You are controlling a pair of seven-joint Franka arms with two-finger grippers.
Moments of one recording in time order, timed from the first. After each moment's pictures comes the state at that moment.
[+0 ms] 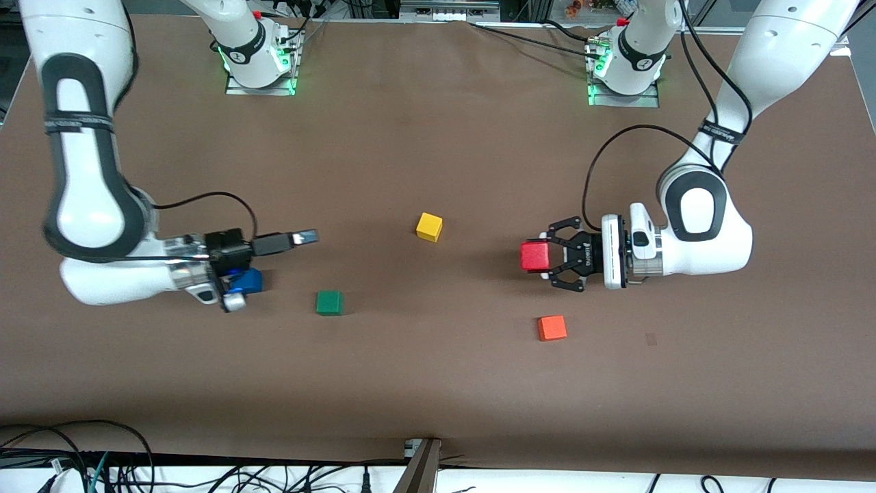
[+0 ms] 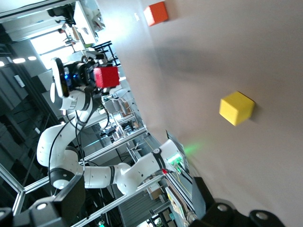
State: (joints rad) left arm 0.23 0.57 -0.52 -1.74 -1.21 2.09 1.87; right arm 0.15 0.65 -0.04 -1.45 1.23 1.53 -0.17
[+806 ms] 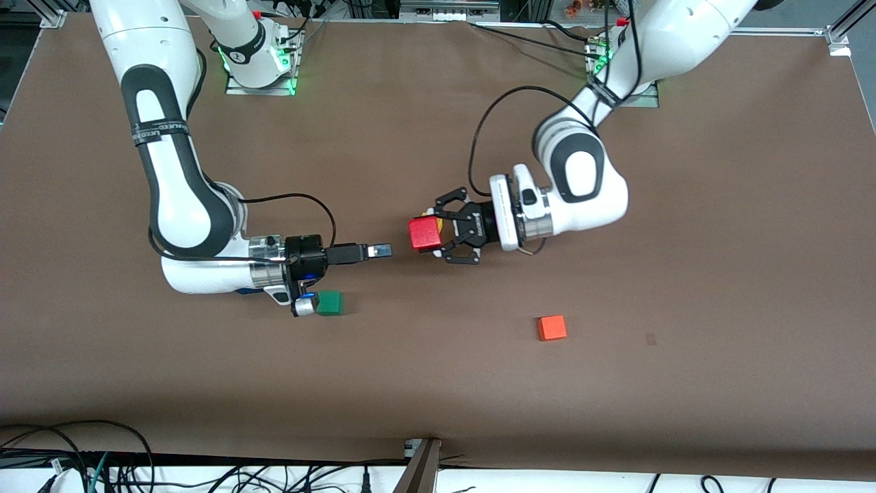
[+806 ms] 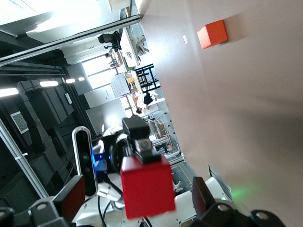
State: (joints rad) left arm -0.12 0.59 -0.55 -1.71 -1.80 2.45 2.16; right arm 0.32 0.67 -0.04 -1.47 1.51 1.74 -0.22
